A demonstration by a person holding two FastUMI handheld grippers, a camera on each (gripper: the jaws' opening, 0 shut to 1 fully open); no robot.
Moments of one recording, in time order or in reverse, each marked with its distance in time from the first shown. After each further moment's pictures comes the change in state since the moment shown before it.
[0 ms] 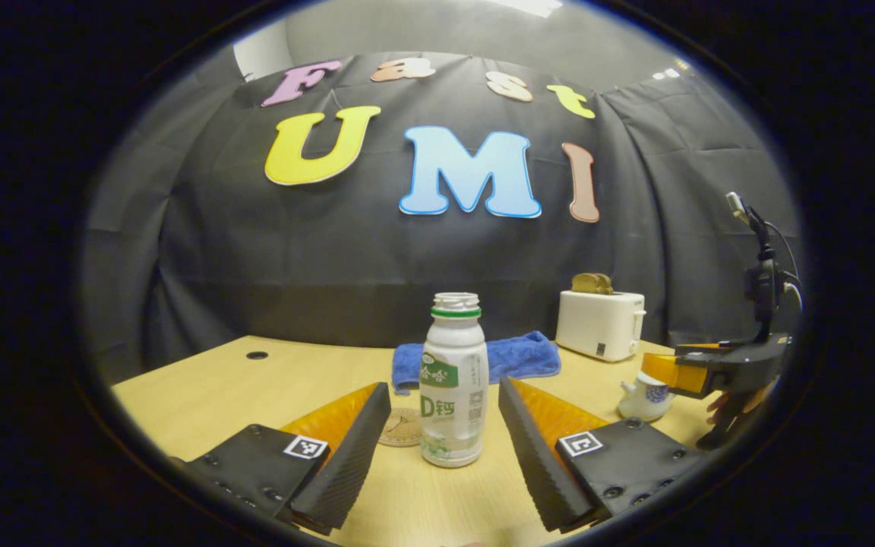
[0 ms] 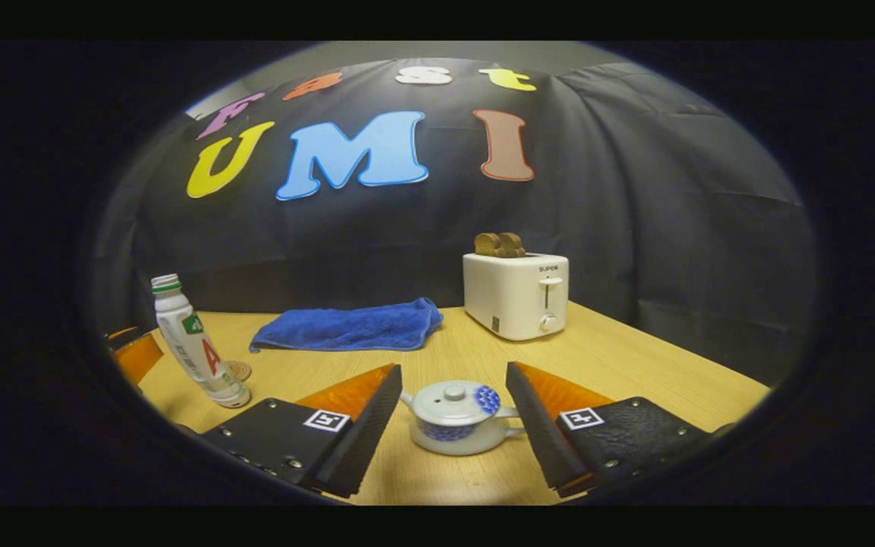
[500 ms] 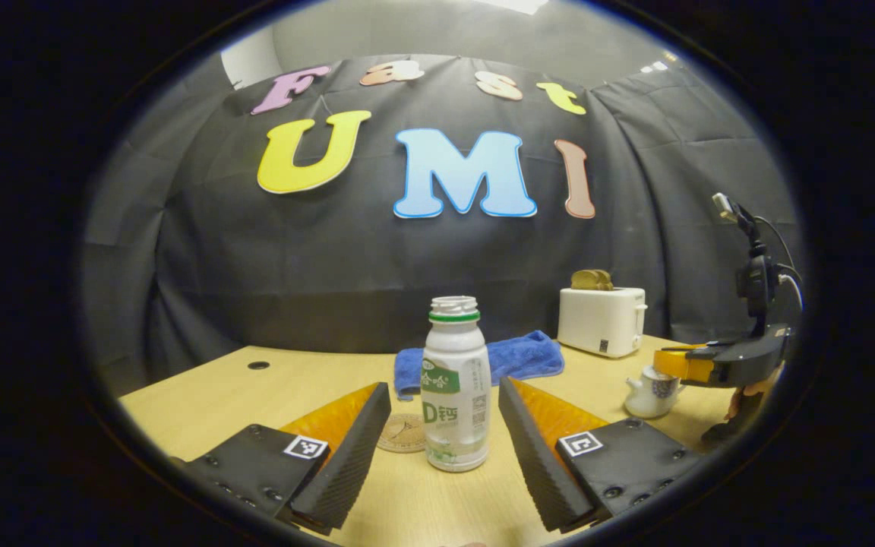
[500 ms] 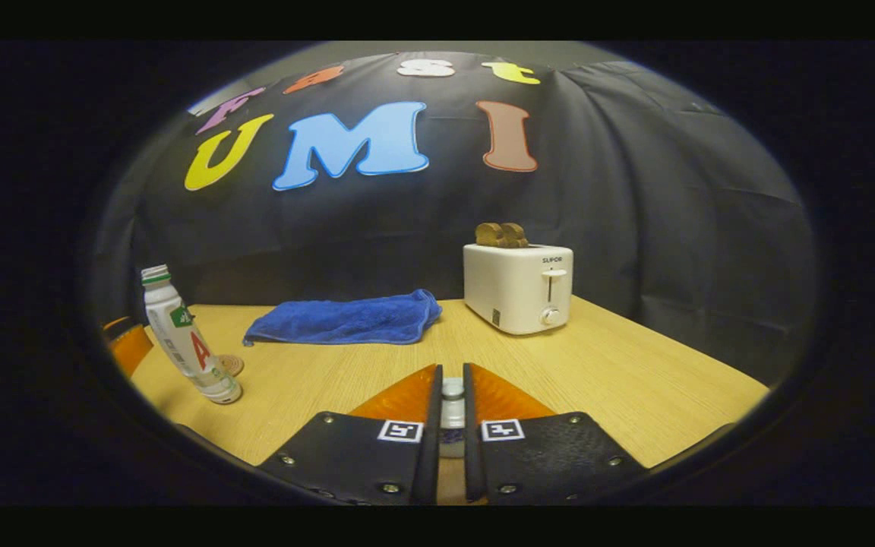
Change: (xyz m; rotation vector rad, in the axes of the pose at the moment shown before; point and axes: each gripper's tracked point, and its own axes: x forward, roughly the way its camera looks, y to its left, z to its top) left arm 0.003 0.000 0.003 0.037 -0.007 -0.006; right arm 0.011 0.001 -0.007 -0.011 0.041 0.003
